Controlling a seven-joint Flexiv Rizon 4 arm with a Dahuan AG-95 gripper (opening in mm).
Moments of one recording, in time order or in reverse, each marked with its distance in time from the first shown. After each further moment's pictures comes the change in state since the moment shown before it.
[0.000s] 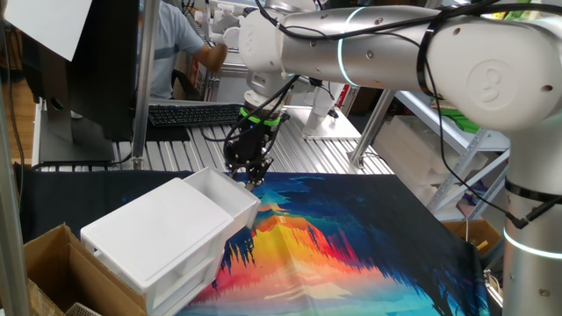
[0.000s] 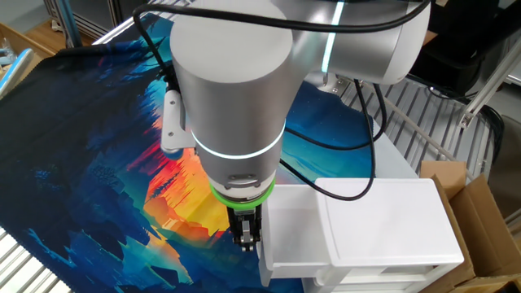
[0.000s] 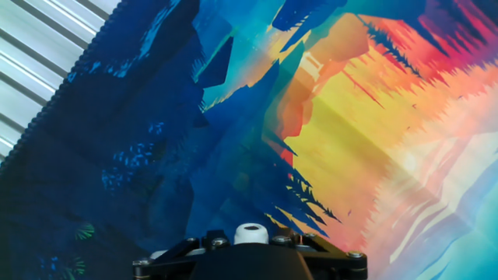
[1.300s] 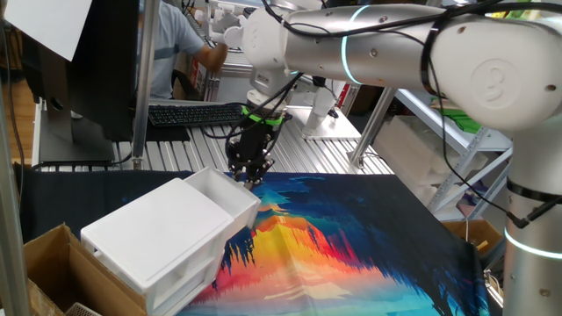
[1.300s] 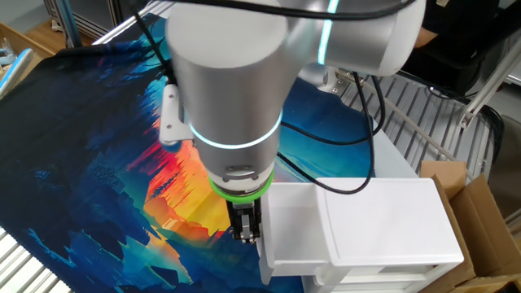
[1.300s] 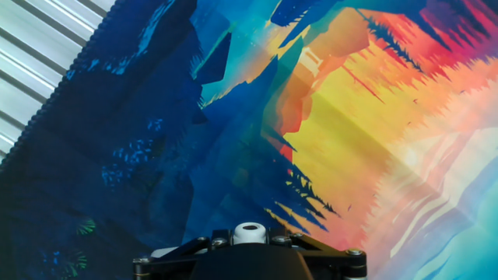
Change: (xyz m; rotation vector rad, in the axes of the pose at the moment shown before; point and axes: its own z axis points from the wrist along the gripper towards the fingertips) arm 0.003 0.000 -0.004 0.011 0.034 0.022
